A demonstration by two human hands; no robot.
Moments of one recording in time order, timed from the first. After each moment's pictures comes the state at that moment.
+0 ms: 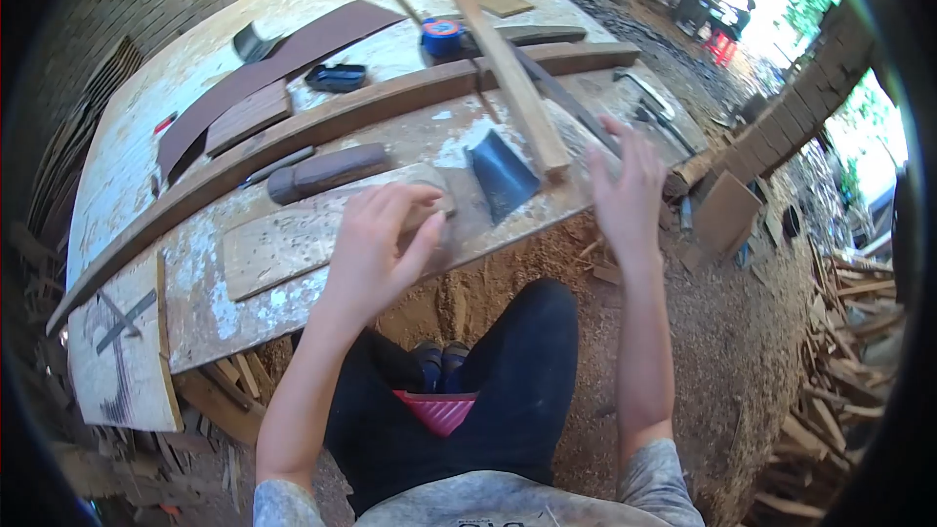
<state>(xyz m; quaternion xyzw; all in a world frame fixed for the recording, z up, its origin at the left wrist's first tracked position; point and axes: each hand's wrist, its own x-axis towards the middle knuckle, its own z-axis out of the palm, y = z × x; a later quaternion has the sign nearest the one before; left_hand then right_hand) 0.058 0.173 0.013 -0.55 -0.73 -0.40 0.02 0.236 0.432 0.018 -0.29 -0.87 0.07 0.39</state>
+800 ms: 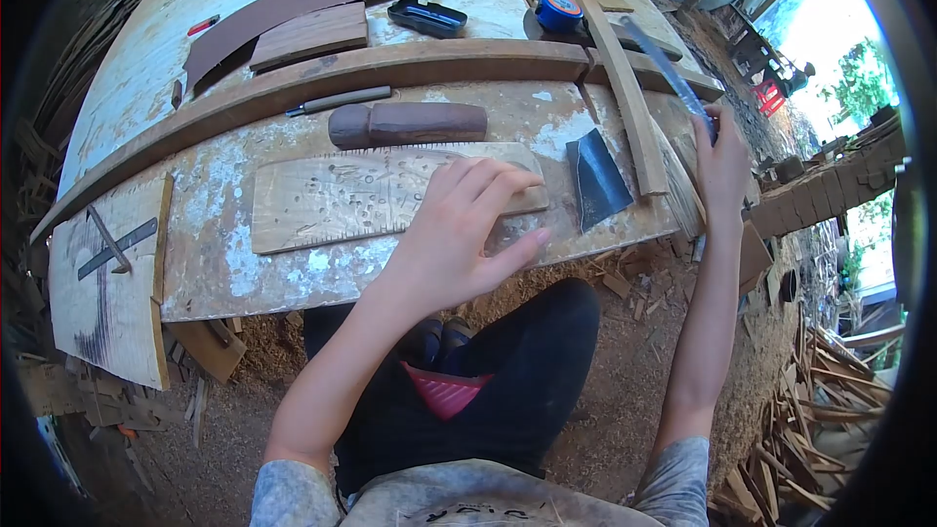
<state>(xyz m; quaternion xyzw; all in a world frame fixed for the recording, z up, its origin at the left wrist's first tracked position) 0.042 0.166 -0.006 -0.55 -0.70 -0.45 0.05 0.177 0.516 0.044 -0.31 -0.89 -0.01 0.33</state>
